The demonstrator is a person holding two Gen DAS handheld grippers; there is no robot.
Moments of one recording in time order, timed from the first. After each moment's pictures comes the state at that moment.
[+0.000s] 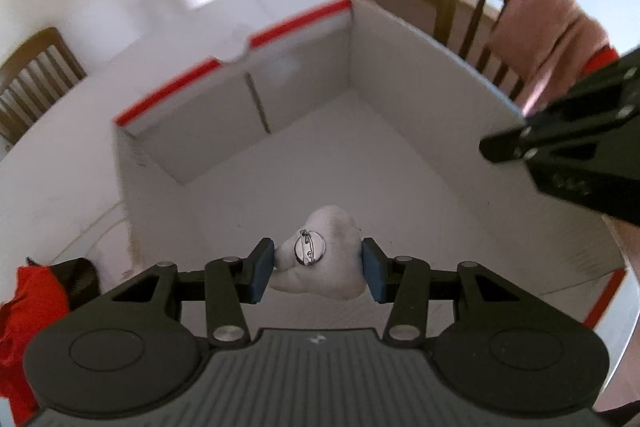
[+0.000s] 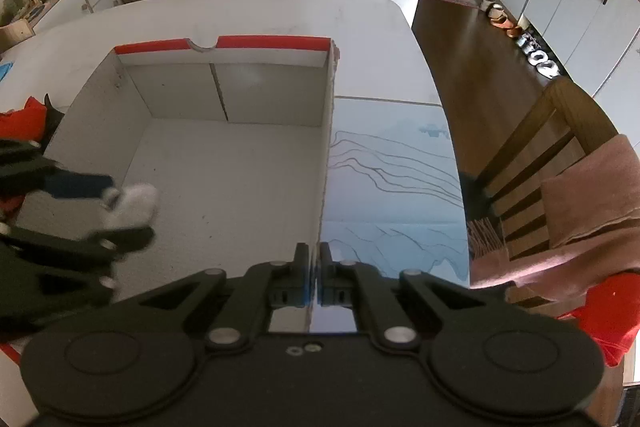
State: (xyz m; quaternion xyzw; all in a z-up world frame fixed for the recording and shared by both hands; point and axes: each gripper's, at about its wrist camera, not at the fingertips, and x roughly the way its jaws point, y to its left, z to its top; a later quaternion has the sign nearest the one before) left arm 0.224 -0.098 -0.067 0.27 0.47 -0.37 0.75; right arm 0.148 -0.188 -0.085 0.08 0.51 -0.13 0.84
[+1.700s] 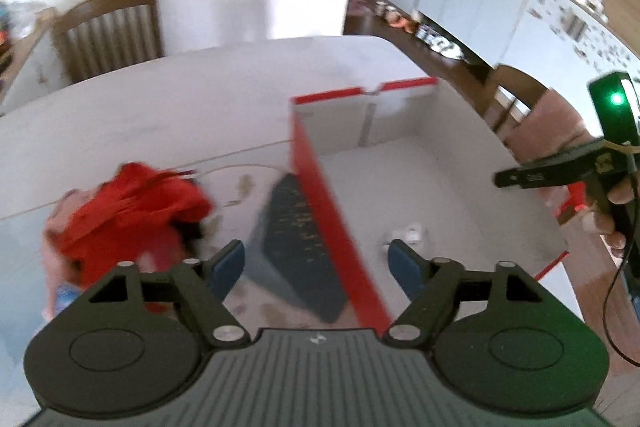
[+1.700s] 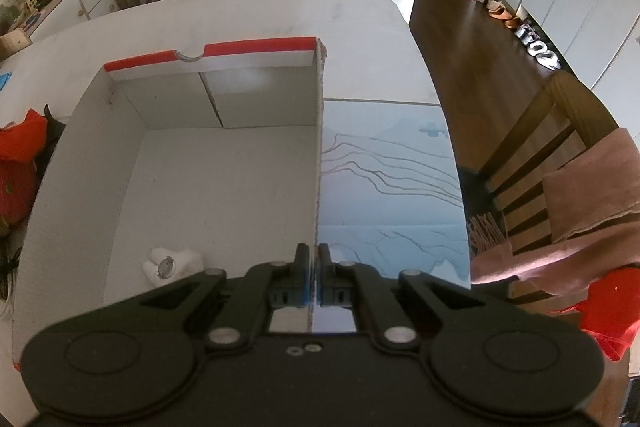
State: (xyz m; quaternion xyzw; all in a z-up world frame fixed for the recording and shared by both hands) left arm 0.210 0.077 0.016 0.10 0.45 -0.31 0.83; right arm 0.153 -0.193 -0.081 0.10 0.52 -0.13 0.84
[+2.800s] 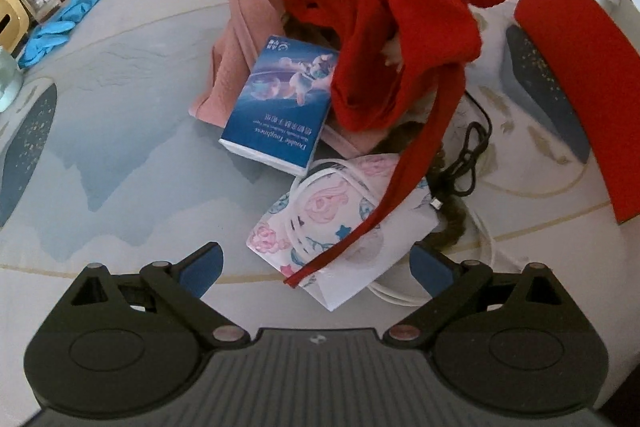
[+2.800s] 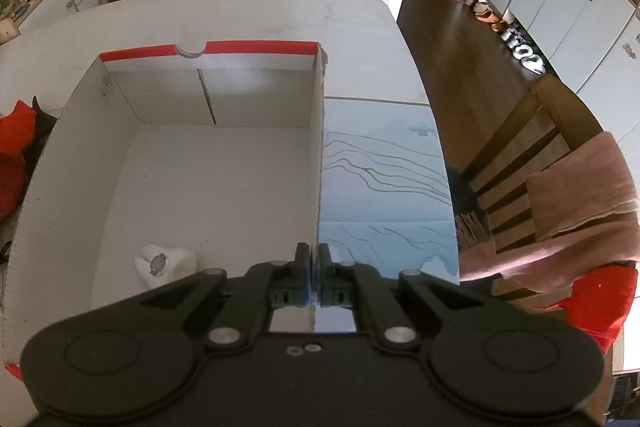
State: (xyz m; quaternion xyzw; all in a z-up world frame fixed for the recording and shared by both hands) left arm 0.228 0.265 -0.120 0.13 0.53 -0.18 0.82; right arm 0.155 -0.181 -0.077 0.07 0.52 -0.16 0.83
